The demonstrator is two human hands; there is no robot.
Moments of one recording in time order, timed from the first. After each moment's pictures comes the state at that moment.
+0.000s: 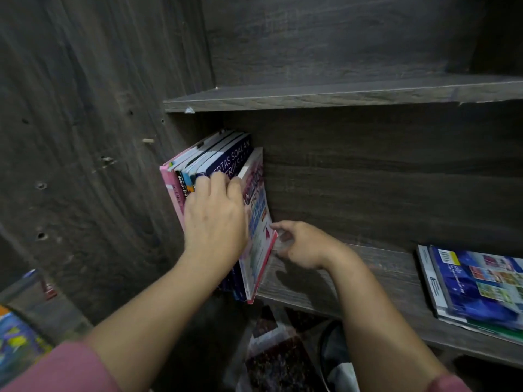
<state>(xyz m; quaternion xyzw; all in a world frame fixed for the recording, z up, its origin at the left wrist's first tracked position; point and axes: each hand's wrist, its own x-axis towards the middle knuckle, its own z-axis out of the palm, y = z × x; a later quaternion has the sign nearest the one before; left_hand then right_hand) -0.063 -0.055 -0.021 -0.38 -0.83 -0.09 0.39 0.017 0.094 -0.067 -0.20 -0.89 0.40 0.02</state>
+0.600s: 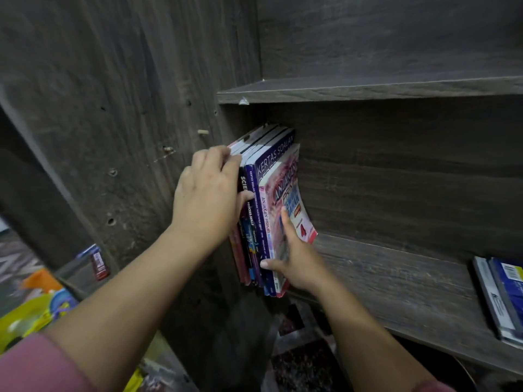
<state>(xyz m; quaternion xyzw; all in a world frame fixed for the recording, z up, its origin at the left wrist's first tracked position) -0.112 -0.110 0.012 -0.39 -0.84 -0.10 0.36 -0.034 0.028 -0.109 -0.17 -0.85 0.49 0.08</state>
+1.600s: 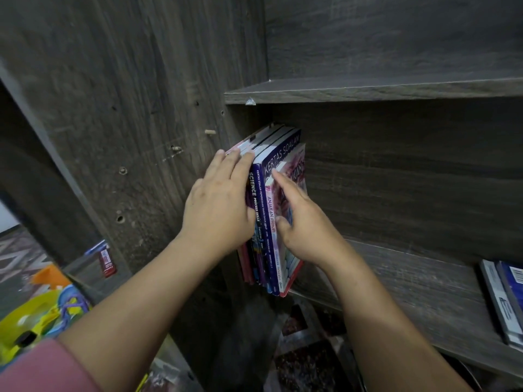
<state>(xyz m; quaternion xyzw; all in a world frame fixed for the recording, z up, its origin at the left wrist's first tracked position) -0.094 -0.114 0.010 -0.38 -0.88 -0.13 0.25 -0.027 0.026 -0.044 -0.06 -0.88 0.40 0.24</state>
